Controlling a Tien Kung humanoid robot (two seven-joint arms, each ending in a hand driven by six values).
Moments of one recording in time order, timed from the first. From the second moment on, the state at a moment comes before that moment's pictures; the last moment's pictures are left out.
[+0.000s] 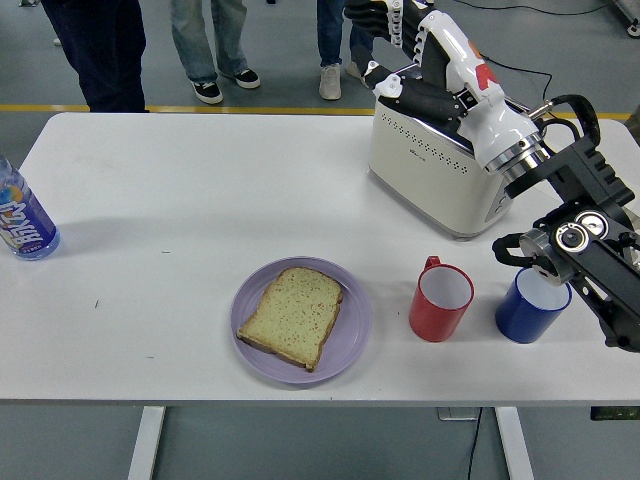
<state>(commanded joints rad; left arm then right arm) -0.10 0.13 -0.88 -0.18 0.67 0.09 0.41 0.77 -0.30 0.88 1.51 -1.04 -0.27 0.17</state>
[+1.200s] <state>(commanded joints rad) -0.09 0.12 -0.88 -0.18 0.67 0.09 0.41 0.57 -0.32 1.27 1.50 -0.76 -0.30 0.25</state>
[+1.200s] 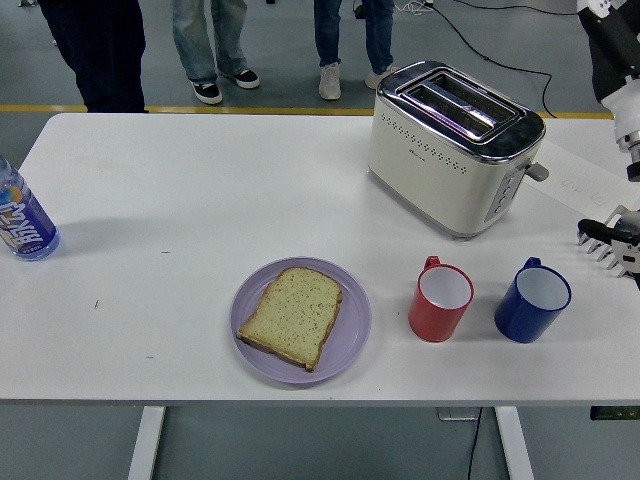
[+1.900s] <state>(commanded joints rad) -0.09 0.11 -0.87 -0.18 0.66 0.09 0.40 0.45 -0.39 1.41 1.42 -0.55 -0.24 0.26</state>
